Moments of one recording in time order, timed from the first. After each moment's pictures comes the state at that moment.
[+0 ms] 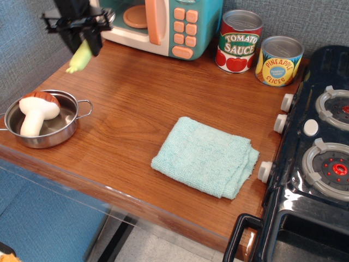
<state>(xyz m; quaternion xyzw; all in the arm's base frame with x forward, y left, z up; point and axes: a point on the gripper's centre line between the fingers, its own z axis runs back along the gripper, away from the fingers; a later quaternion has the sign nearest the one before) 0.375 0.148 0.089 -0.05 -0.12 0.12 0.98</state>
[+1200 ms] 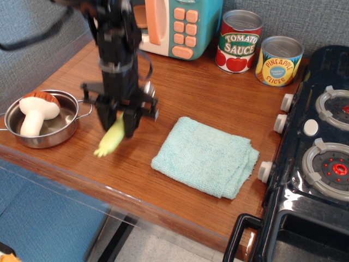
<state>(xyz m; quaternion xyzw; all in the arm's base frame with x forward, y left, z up) 0.290 0.062 0.019 0.03 -0.02 0.08 1.00</state>
